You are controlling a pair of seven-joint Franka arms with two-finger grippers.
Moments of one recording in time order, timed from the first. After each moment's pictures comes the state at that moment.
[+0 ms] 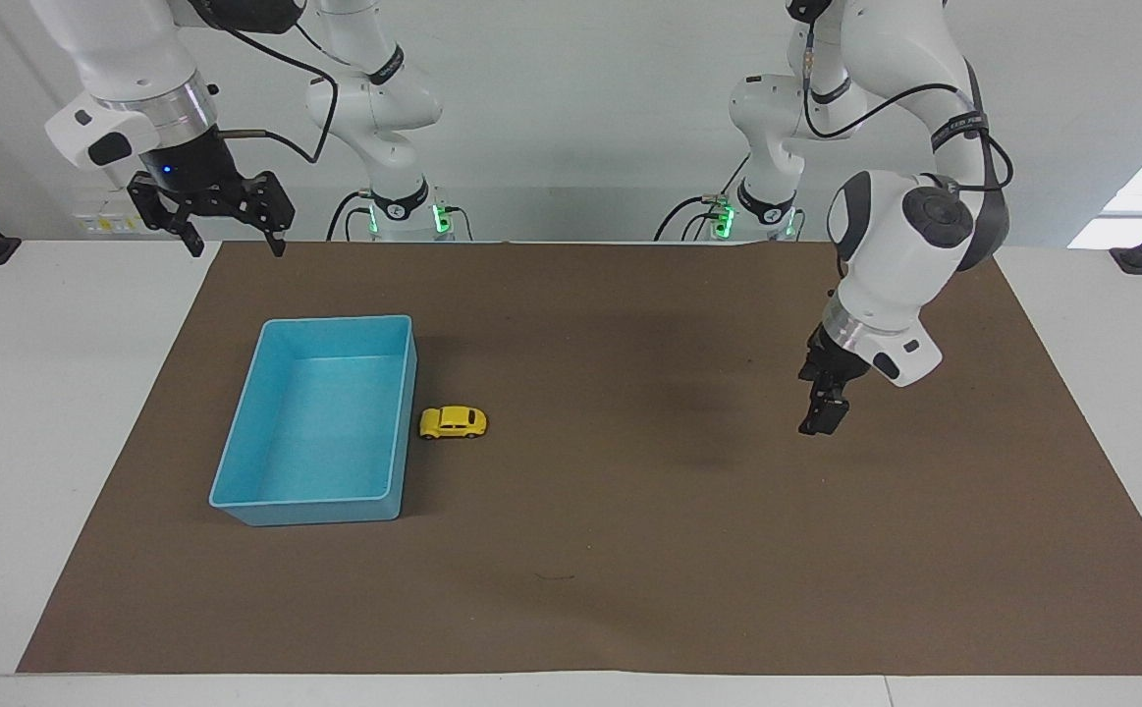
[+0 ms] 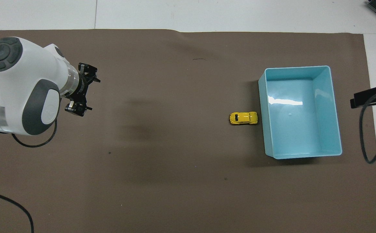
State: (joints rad) left arm -0.22 0.20 0.01 -1.76 -0.07 2.04 -1.41; right arm 0.11 0.02 -0.15 -1.47 -0.02 1.50 -0.05
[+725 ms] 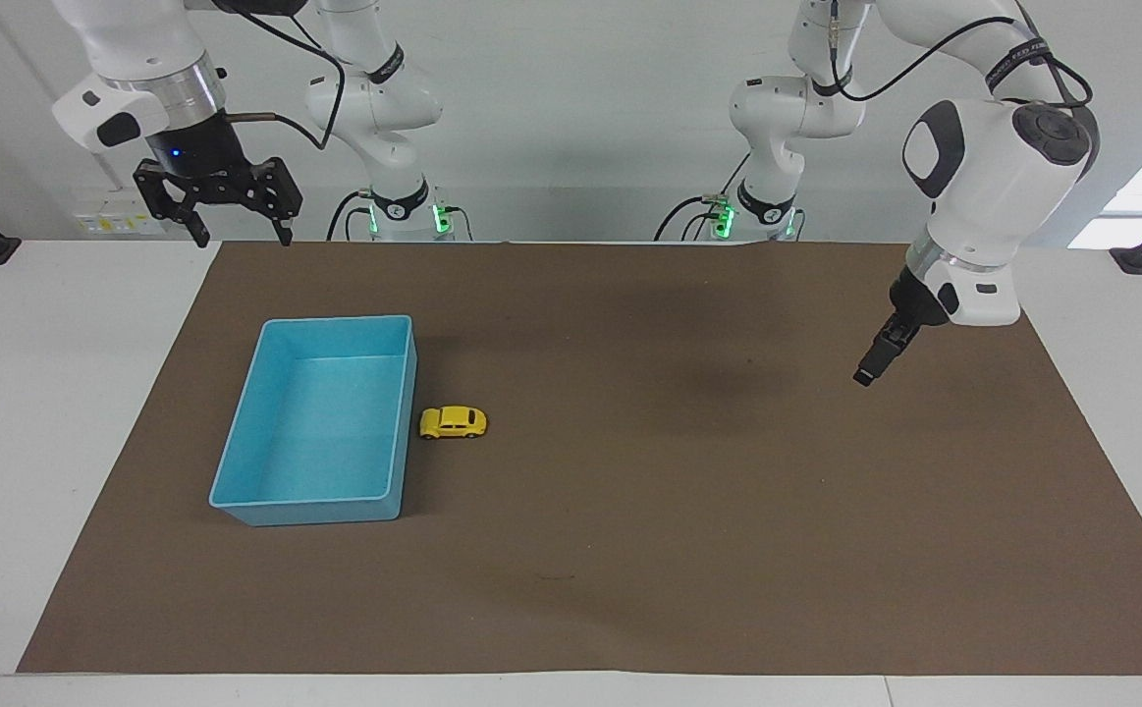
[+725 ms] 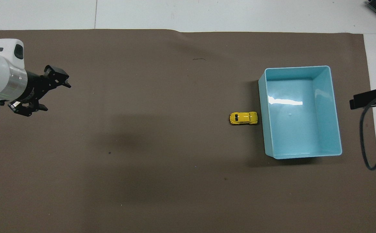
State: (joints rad) left arm -0.10 0.08 0.01 -1.76 -0.07 1.90 -0.72; right arm 0.12 -0.01 -0.13 -1.46 -0.02 1.49 -0.05
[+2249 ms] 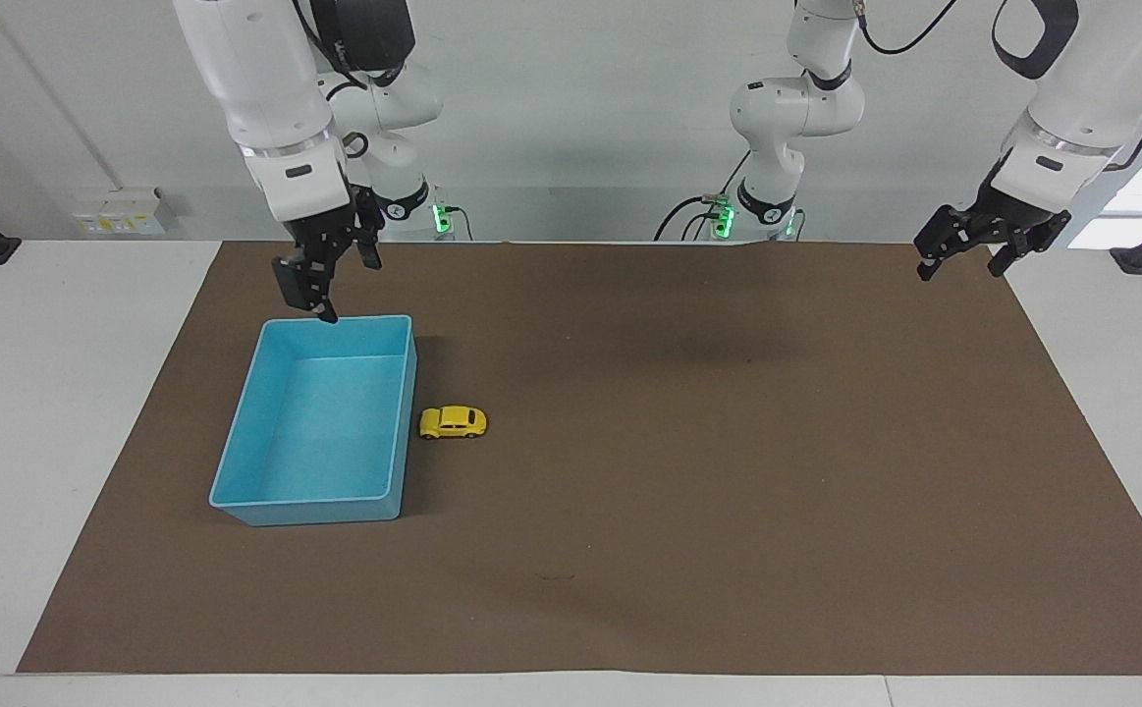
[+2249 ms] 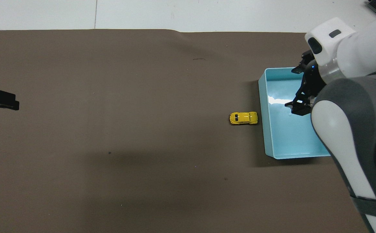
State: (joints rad) left arm 0.00 -0.02 -0.01 -1.58 0.00 1.58 -0.01; right arm 0.26 0.20 -0.09 -1.47 0.07 1.71 -1.19
